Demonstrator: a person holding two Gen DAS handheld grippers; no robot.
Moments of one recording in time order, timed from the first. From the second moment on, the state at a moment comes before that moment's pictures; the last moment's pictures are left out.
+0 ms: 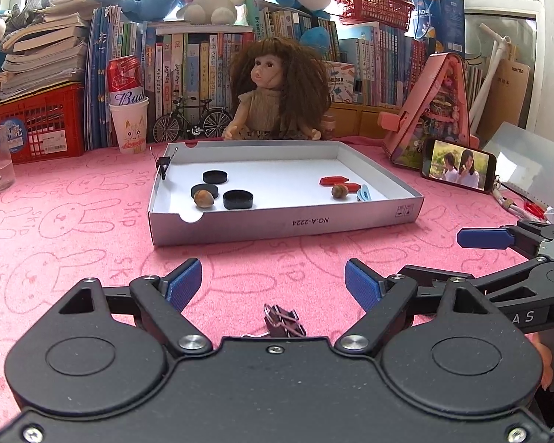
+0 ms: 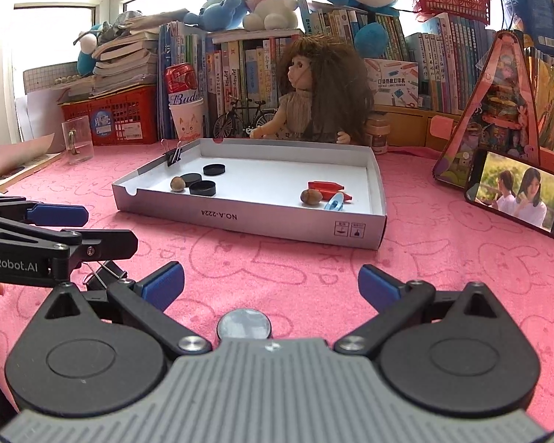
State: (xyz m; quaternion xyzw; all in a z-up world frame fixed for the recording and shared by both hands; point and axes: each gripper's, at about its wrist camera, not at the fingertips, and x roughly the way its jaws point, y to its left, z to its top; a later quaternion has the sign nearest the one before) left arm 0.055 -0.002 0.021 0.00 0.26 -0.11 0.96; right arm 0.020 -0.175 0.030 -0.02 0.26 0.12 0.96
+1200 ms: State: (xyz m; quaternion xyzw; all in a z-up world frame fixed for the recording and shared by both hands) left arm 0.039 -0.010 -0.005 0.03 0.28 -0.10 0.96; right arm 0.015 -0.174 0.018 -0.05 0.31 0.12 0.94
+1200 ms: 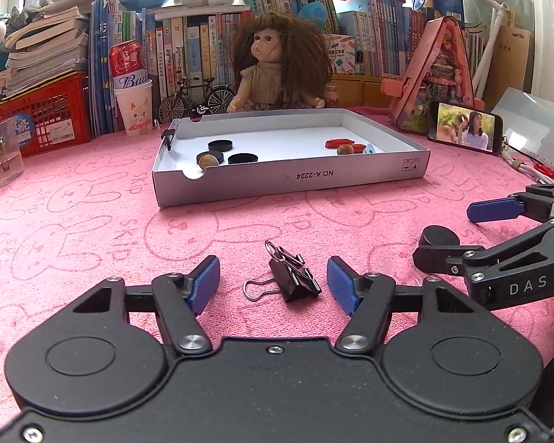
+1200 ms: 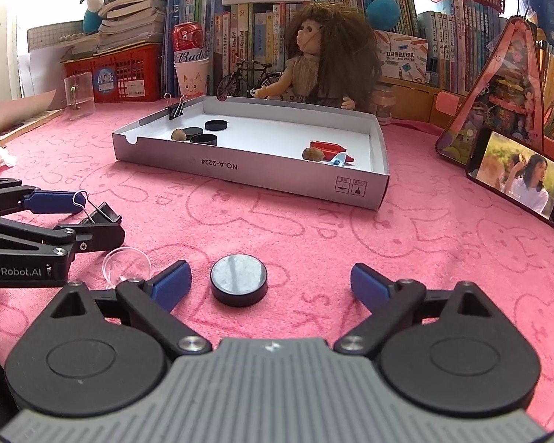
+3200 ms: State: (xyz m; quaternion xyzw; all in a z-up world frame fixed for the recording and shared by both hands) left arm 0.052 -0.003 0.017 -0.01 0.25 -0.08 0.97; right arm 0.022 -0.187 0.034 0.01 0.27 0.05 0.96
